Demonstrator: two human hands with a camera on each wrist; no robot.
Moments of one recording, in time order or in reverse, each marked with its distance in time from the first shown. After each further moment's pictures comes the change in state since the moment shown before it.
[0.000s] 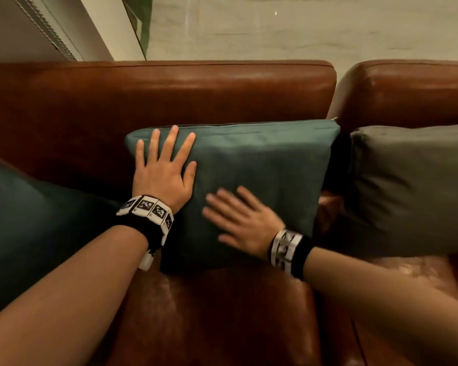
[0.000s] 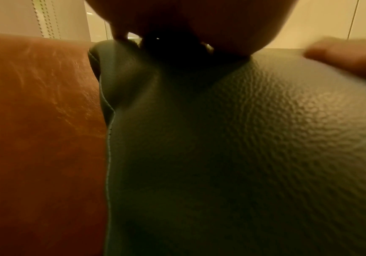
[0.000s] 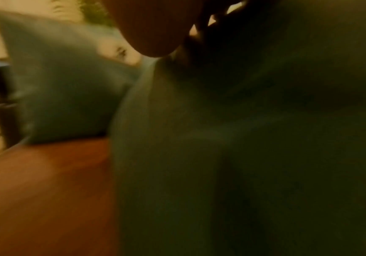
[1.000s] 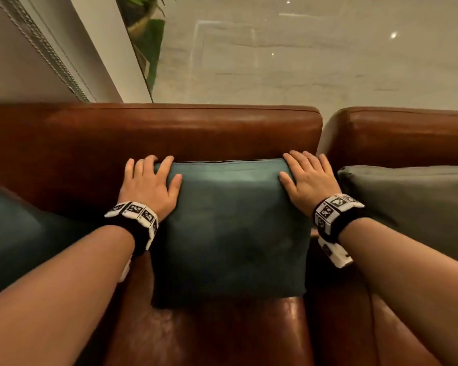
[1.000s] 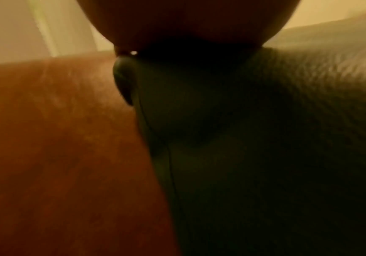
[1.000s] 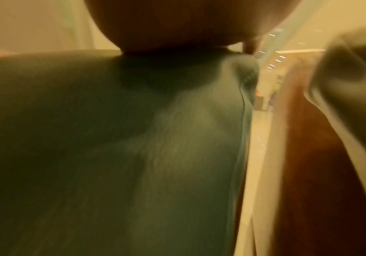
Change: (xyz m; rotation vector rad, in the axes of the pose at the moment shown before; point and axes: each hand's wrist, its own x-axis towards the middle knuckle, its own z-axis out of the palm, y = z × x) left_hand 0.038 -0.027 -0.017 0.054 -0.065 -0.109; right_hand 0.004 0.165 -0.061 0.068 -0.156 0.716
